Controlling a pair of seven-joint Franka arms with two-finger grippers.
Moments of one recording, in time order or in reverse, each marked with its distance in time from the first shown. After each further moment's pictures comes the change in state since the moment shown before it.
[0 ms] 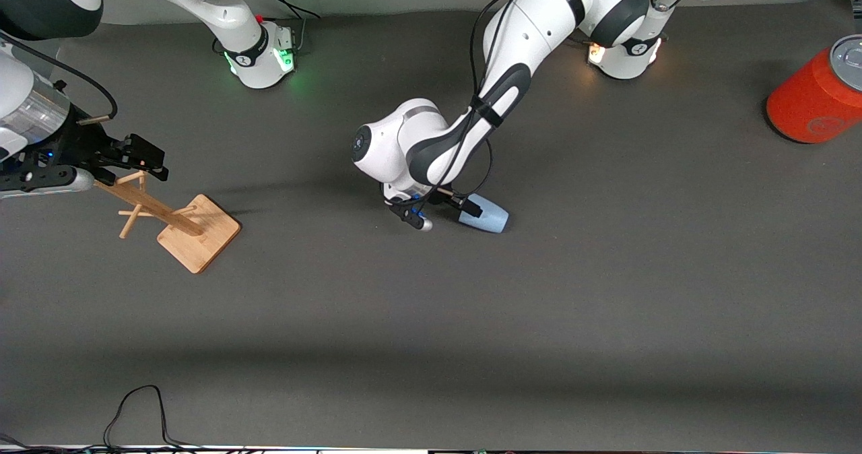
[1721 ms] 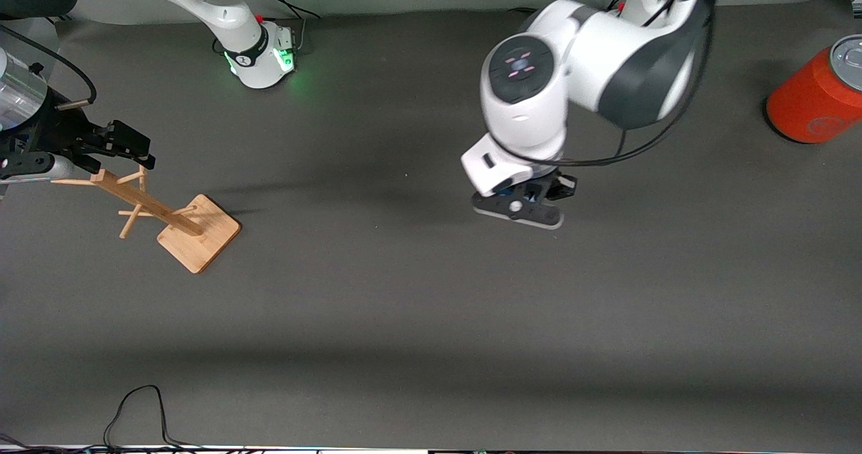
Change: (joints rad) left arm 0.348 -0.590 0.025 -0.190 -0.370 0.055 0.063; right arm -0.005 -0.005 -0.006 0.046 0.000 -0.087 0.000
